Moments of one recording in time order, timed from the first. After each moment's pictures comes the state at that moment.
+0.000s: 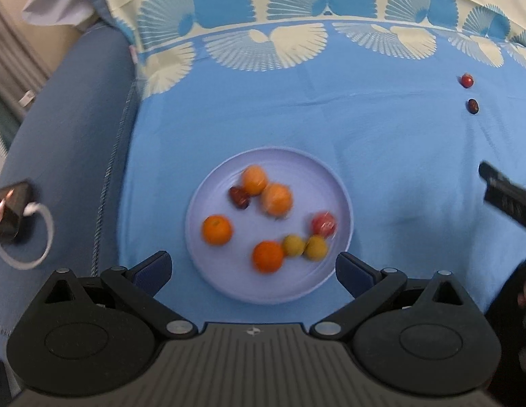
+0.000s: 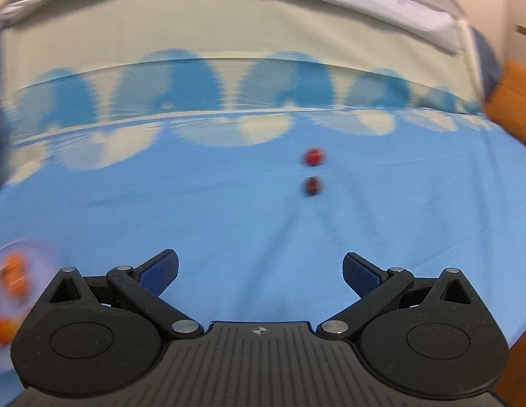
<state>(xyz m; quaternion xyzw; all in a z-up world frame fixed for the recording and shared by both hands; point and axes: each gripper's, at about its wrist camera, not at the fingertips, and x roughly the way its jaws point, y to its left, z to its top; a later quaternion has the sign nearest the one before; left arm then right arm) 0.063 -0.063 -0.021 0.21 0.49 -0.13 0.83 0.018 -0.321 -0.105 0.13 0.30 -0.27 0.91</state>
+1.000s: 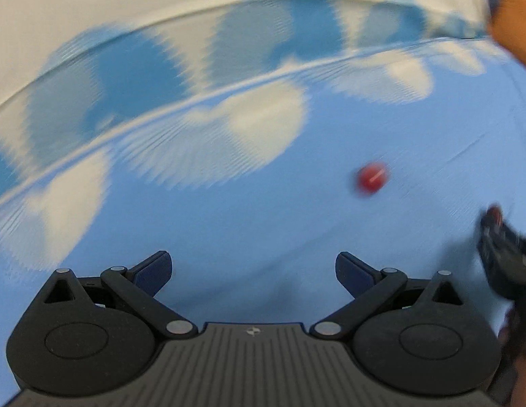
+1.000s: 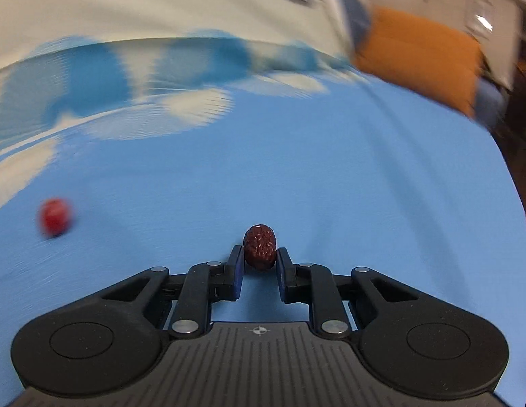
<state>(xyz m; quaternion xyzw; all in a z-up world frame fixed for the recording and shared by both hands) 0.187 -0.413 -0.116 0.25 0.39 -0.33 0.82 0.079 -0.549 -0.202 0.20 0.28 -0.51 0.79</state>
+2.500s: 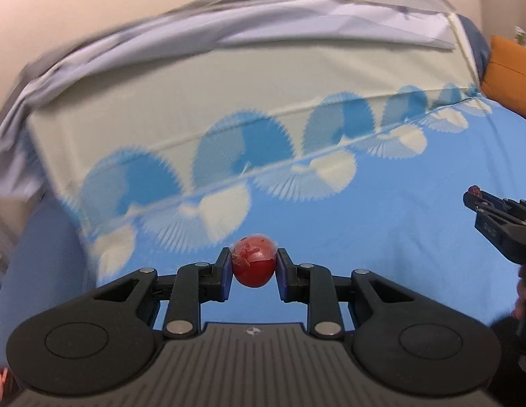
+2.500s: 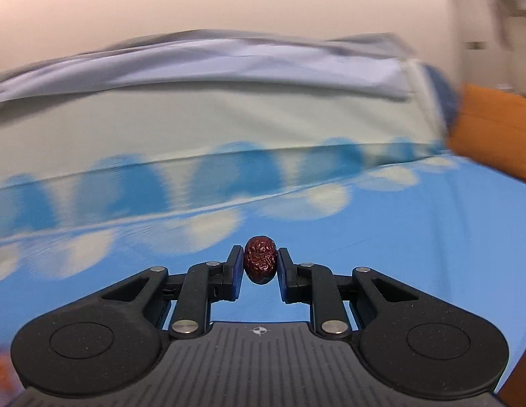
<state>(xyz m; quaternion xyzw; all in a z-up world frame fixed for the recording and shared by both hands) 0.051 -0.126 0.062 0.22 0.28 -0.27 0.89 -0.029 -0.363 -0.043 0.15 0.17 -0.28 0.93</state>
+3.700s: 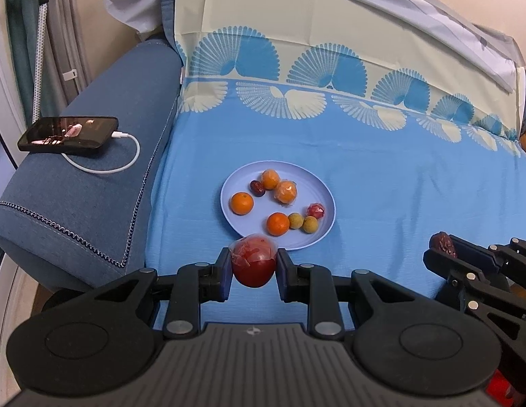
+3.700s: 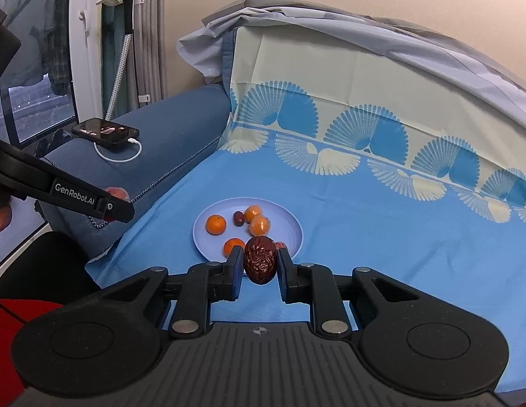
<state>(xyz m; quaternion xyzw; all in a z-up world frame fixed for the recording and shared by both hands) -0.064 0.093 0.041 0.07 0.40 -0.17 0.90 -0.130 -0.120 0.029 0.01 0.27 0.03 0.96</state>
